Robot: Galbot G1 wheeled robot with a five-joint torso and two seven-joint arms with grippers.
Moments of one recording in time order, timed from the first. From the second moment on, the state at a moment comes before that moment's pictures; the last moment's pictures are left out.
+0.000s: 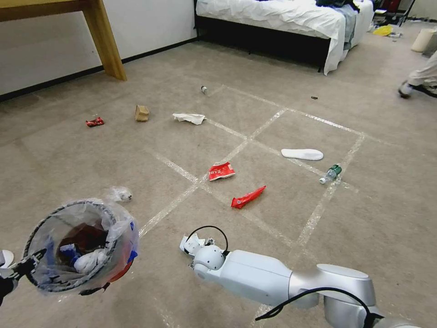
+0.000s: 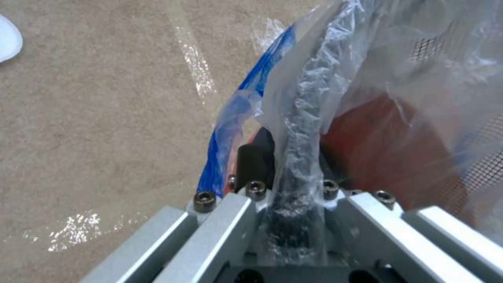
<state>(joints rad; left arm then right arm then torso) 1.78 -1.14 -1.31 -2.12 -1.20 0.74 -0.15 -0.43 1.47 -0.96 1.05 0.82 -0.63 0.46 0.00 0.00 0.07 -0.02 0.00</state>
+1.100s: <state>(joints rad) 1.78 -1.14 -1.31 -2.09 -1.17 0.74 -0.11 -0.44 1.53 -0.98 0.91 0.69 -0.44 0.38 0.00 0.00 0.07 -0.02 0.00</state>
